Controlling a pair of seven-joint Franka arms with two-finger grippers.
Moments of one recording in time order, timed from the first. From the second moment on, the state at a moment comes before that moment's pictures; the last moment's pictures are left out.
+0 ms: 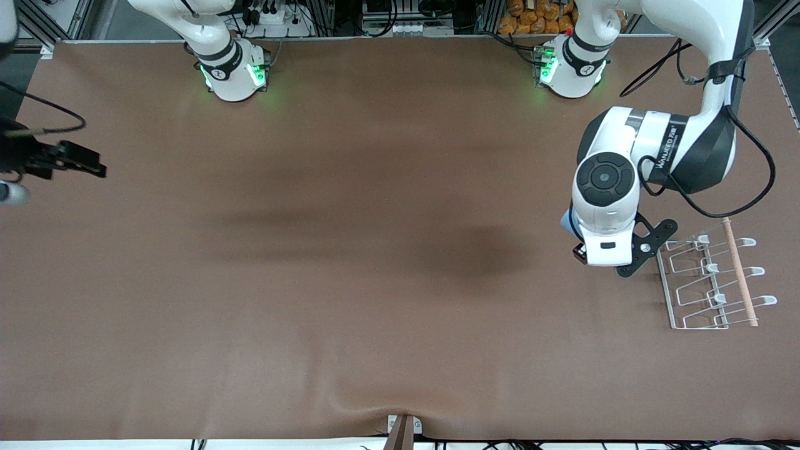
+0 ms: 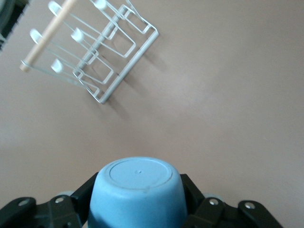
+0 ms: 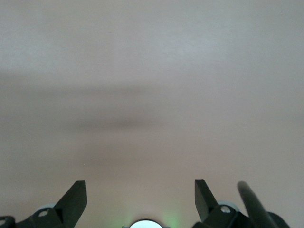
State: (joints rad) left arm -0.31 0.34 -0.04 -1.67 0.46 1.79 -1.20; right arm -0.03 0.07 -0.05 -1.47 0.01 1.40 -0.06
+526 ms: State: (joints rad) left arm -0.16 0.34 -0.03 -1.76 0.75 1.92 -1.19; right arm -0.06 -0.01 -0.05 -1.51 0.01 1.38 0.05
